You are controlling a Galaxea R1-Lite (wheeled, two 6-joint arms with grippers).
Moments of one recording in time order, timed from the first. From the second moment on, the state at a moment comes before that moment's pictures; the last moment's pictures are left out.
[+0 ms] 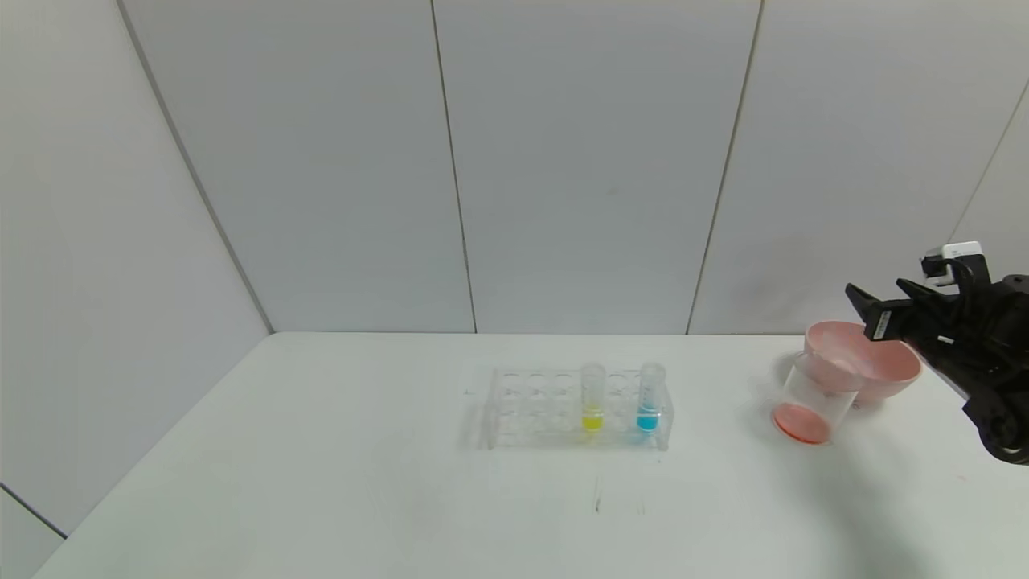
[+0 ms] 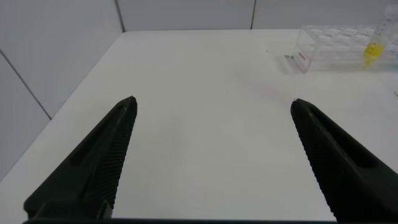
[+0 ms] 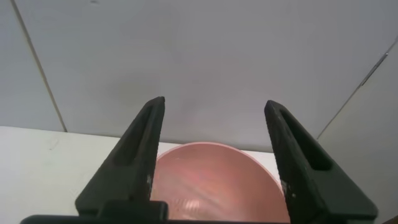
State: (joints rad) left arm 0.00 0.00 0.00 0.00 0.00 0.00; right arm -0.25 2.12 -0.87 -1.29 0.18 -0.13
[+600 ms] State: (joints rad) left arm 0.00 0.00 0.00 0.00 0.00 0.00; right arm -0.18 1.74 -0.86 -0.95 0.19 0.00
